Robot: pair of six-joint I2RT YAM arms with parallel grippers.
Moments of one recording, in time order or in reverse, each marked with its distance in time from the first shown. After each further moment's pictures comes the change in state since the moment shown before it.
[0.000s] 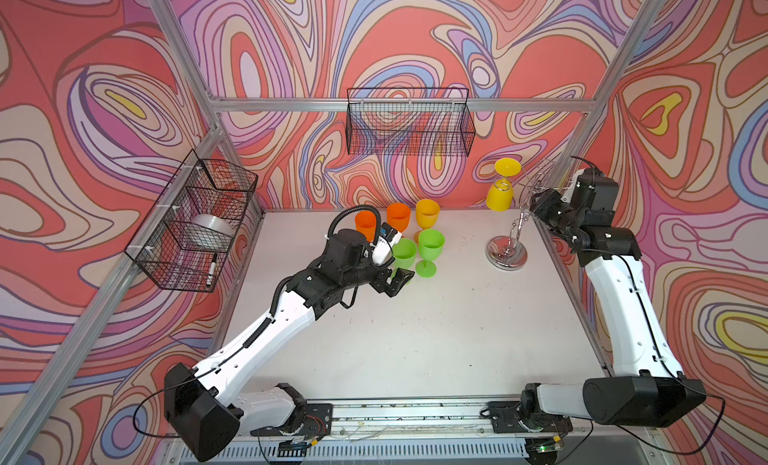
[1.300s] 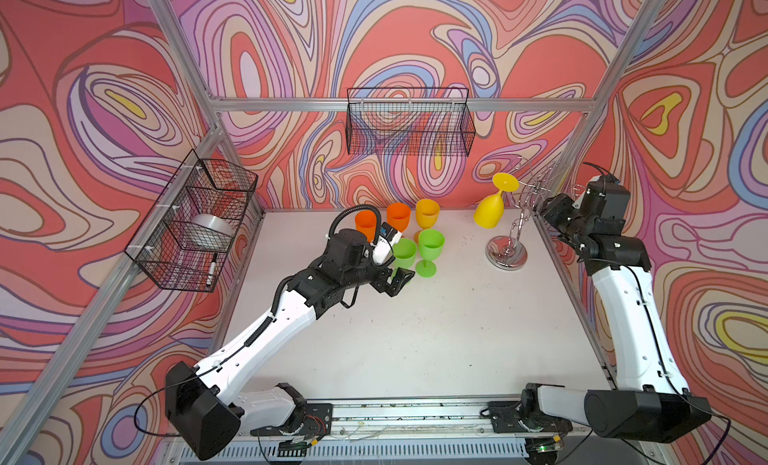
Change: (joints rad) left arm 0.000 0.010 0.003 -0.001 0.002 -0.028; right arm -0.052 -0.063 -0.044 -0.015 0.060 0.005
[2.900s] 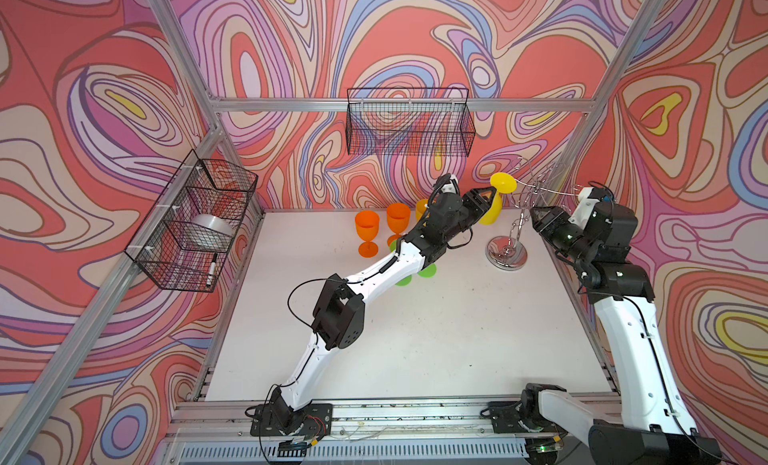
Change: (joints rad) left arm -0.209 1.031 1.035 0.628 -0.238 -1.280; right arm 0.002 -0.180 -0.210 0.142 -0.259 0.082
